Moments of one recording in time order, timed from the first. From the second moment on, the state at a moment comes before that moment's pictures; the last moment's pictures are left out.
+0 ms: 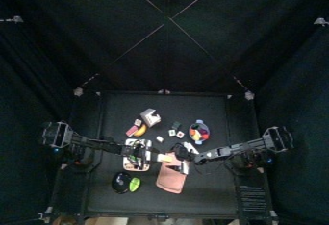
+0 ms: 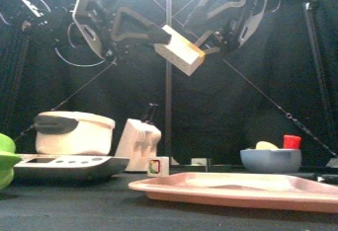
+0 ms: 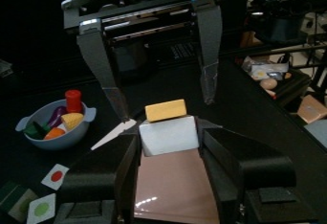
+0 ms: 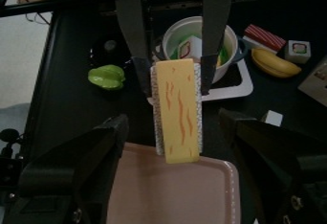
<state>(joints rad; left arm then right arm) -0.04 -0.10 0.87 0.16 -0.68 0.01 0.15 -0.23 0.68 -1.34 0.15 1.52</state>
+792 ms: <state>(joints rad) -0.05 -0.10 0.87 0.15 -0.68 0.01 0.14 -0.23 0.68 -1.33 0.13 1.52</state>
